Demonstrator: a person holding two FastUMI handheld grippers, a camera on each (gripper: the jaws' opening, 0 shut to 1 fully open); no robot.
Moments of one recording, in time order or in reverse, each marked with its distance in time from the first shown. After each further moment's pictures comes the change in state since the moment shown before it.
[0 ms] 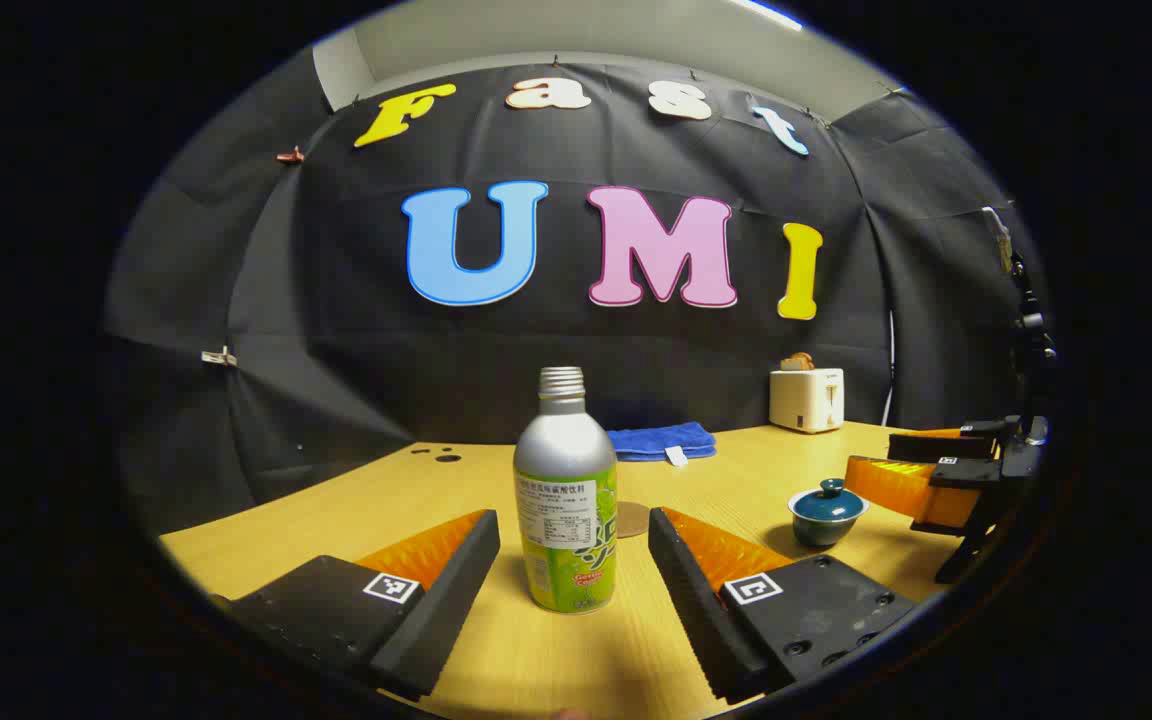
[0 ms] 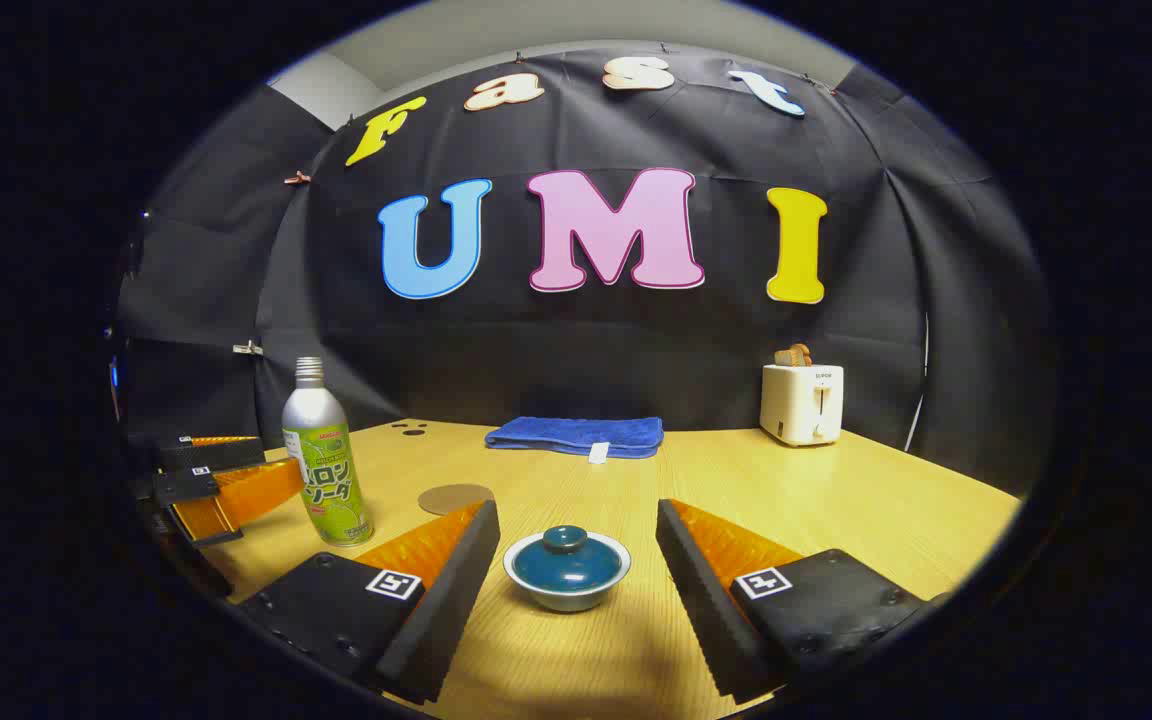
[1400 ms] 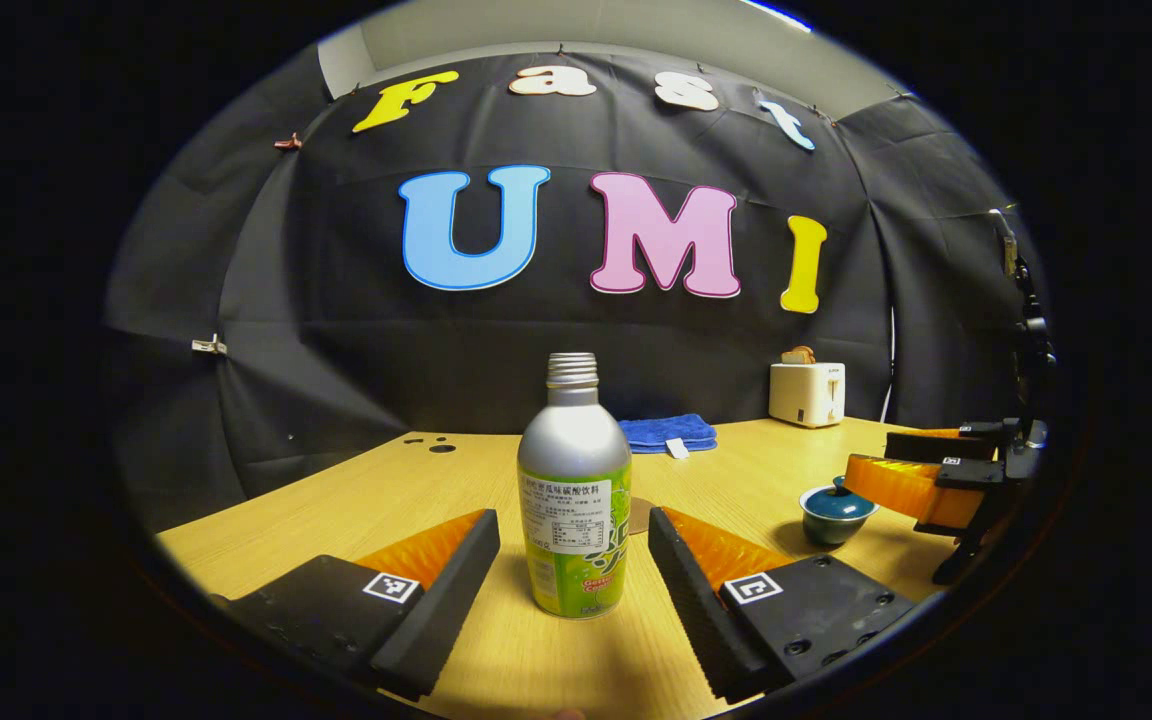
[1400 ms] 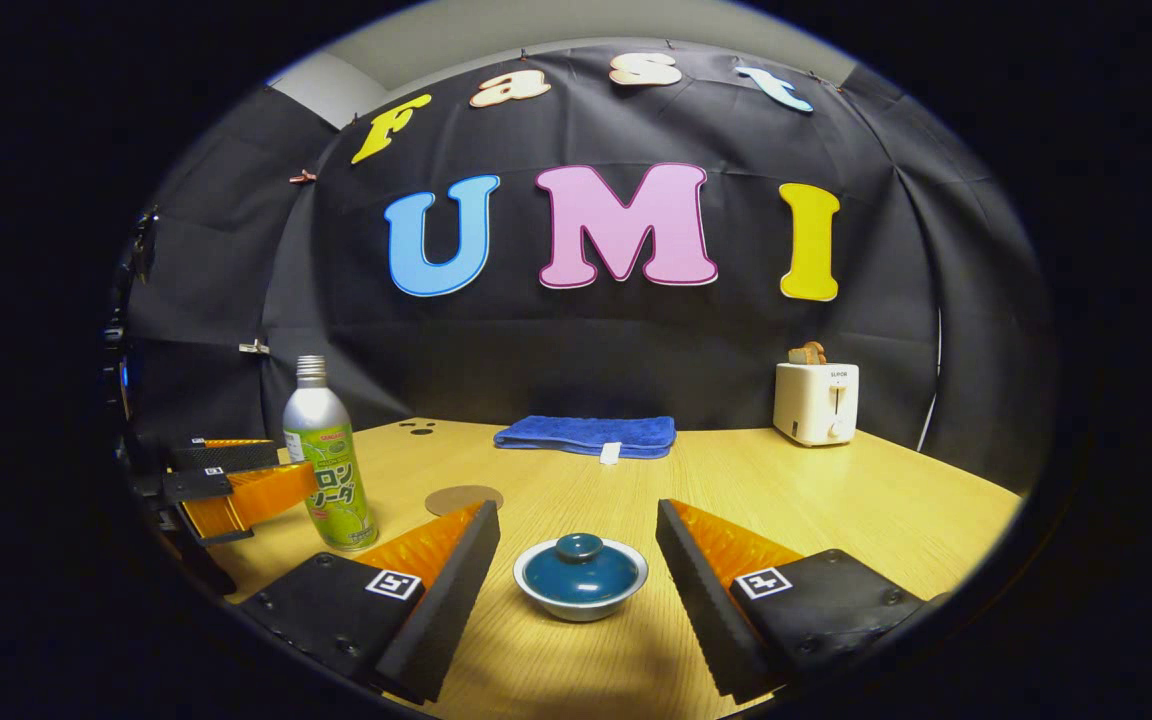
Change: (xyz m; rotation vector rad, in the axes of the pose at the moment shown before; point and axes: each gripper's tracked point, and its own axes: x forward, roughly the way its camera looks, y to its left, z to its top) left arm 0.013 0.006 -0.001 0.005 0.005 0.006; right arm 0.014 0.004 -0.006 -0.002 0.022 0.028
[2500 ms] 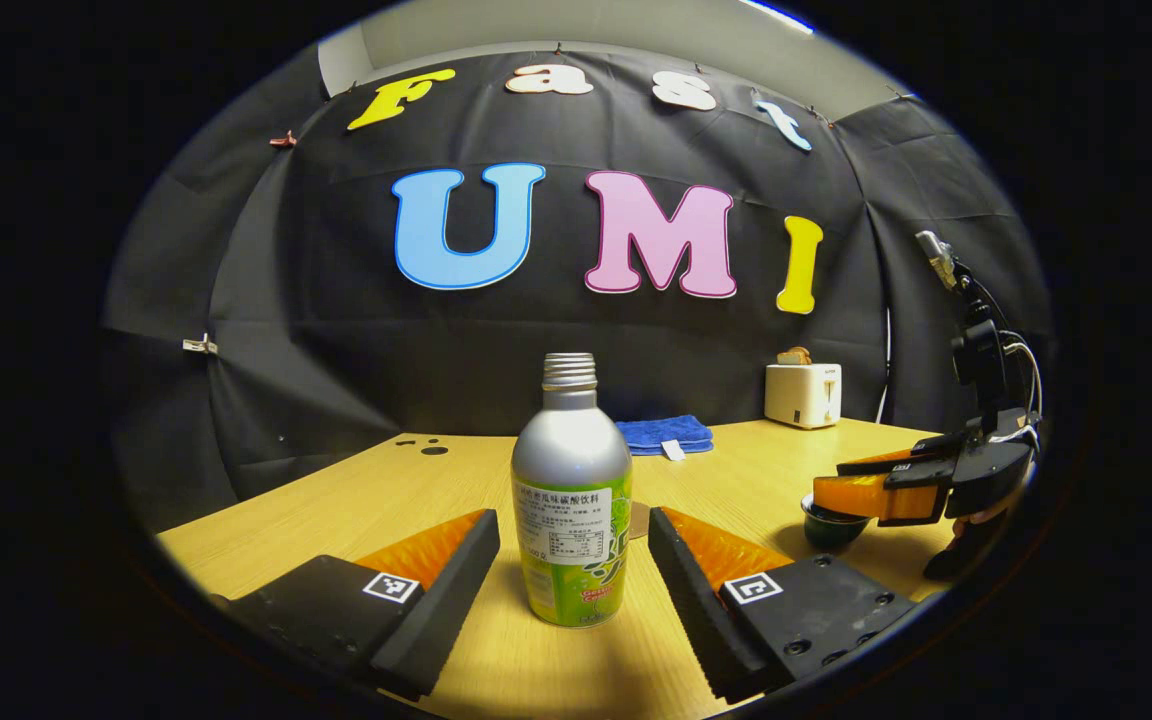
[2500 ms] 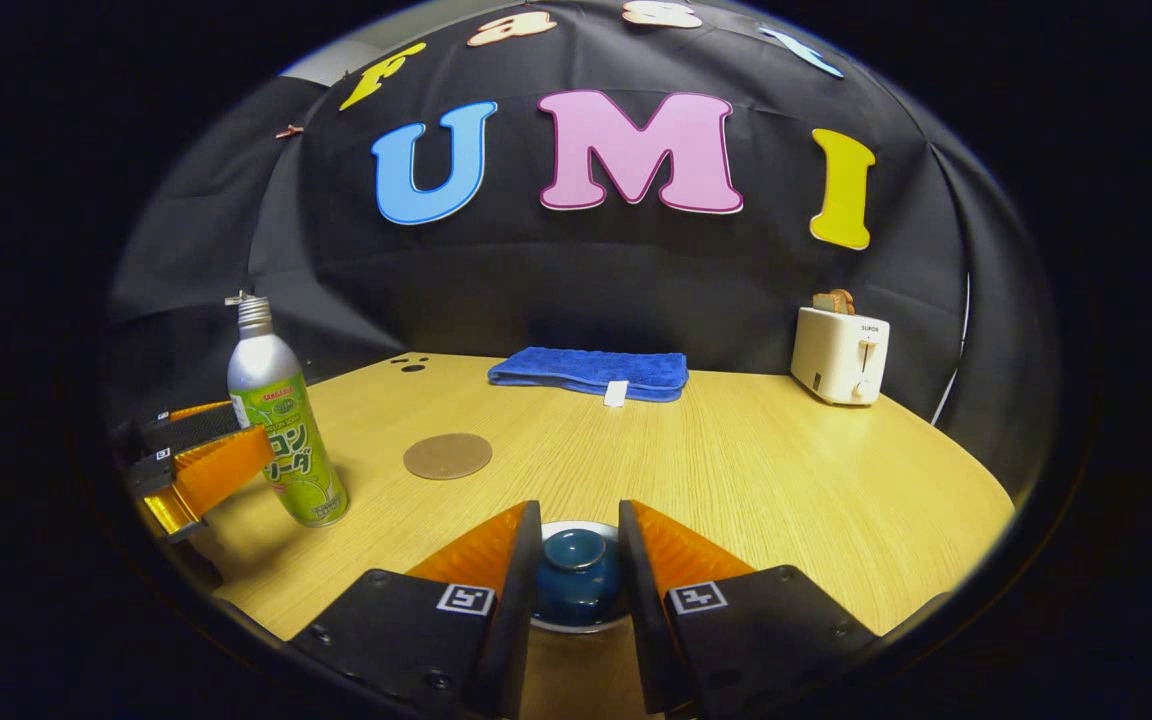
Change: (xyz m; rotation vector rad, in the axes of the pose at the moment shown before) left arm 0.012 0.000 0.000 -0.001 -0.004 -0.020; right arm 0.038 0.001 -0.032 -0.021 0.213 0.027
